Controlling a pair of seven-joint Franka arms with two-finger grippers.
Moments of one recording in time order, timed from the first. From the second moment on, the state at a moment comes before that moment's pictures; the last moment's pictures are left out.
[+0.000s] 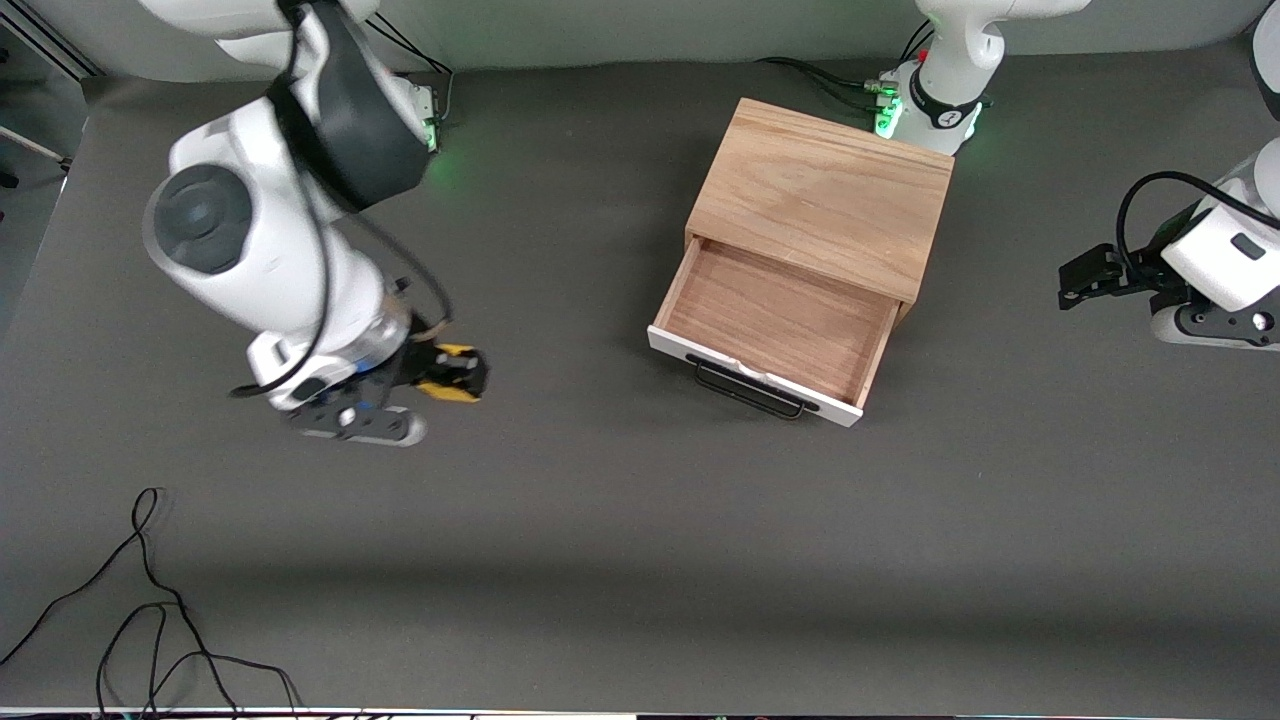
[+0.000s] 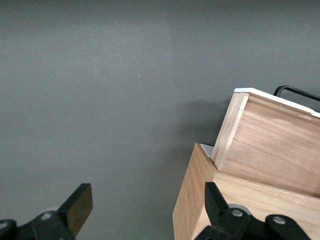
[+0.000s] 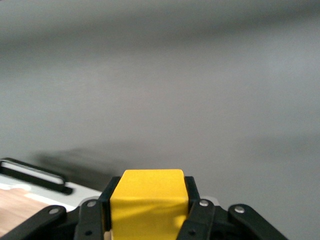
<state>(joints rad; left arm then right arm) -0.03 0.04 -0.04 -1.60 -0.01 1.59 0.03 0.54 0.47 -0.08 -1.16 0.13 1.68 0.67</state>
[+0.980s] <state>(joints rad) -0.03 0.04 -0.04 -1.60 -0.01 1.60 0.03 0.87 0.72 -0.05 -1.08 0.13 1.95 1.14</state>
